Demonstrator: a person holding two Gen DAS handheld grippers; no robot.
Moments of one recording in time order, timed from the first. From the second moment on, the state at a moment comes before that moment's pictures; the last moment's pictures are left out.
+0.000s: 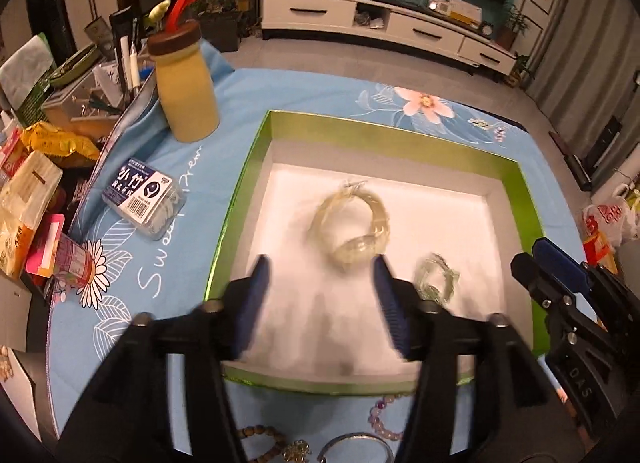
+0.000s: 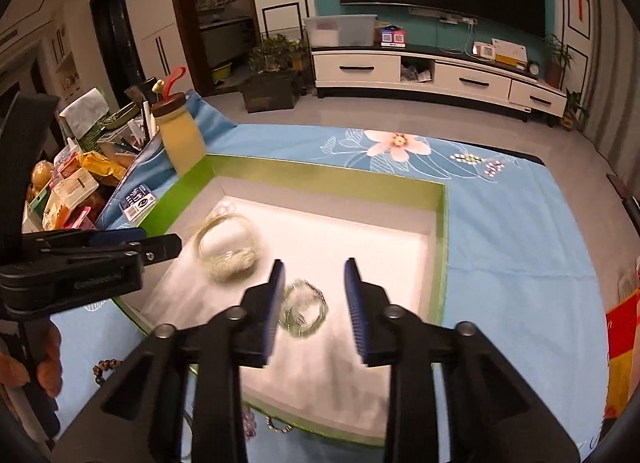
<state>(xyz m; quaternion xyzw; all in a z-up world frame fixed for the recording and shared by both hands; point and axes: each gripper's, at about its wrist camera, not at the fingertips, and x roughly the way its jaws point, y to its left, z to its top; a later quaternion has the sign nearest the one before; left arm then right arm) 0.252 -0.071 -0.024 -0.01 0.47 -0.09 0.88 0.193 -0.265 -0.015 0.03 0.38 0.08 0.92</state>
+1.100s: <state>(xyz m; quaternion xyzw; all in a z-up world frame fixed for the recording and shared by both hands) 0.057 0.076 -0.073 -0.09 0.51 -0.03 0.86 0.006 -0.291 -0.038 0.12 0.41 0.10 0.90</state>
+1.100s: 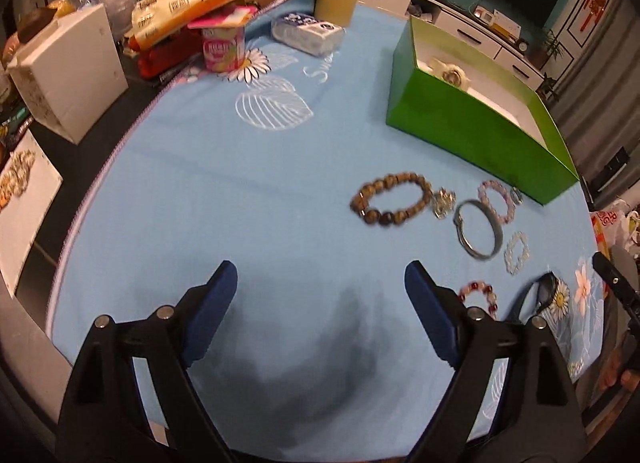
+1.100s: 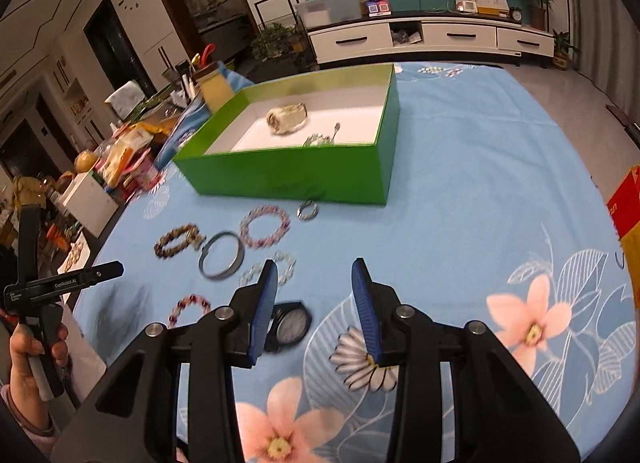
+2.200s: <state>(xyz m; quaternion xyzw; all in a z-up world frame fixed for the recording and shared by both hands) 0.119 -0.020 -0.095 -0.03 0.45 -0.16 0.88 0.035 -0.280 -0.070 0.13 0.43 0.12 0.89</state>
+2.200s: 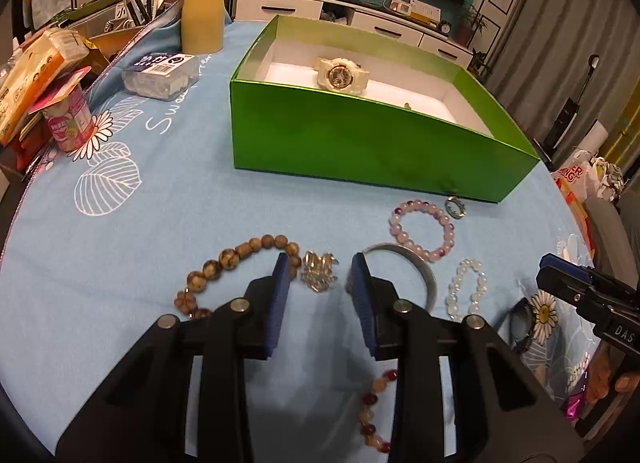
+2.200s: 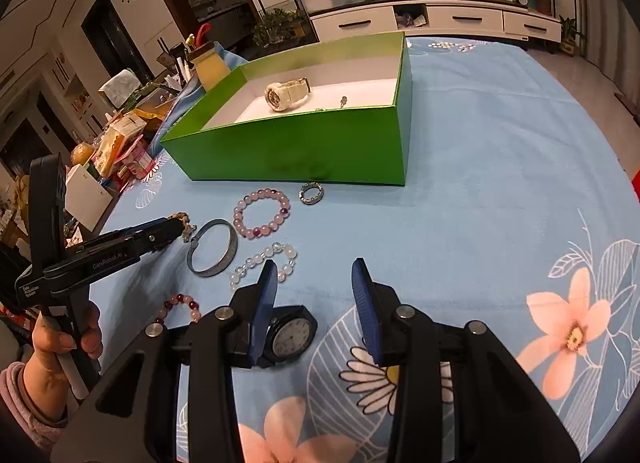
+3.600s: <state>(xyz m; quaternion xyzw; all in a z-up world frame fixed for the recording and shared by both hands) 0.107 0.005 -0.067 -0.08 0.44 -0.18 0.88 0.114 -0.230 -0.082 -0.04 0.45 0.13 0.88</state>
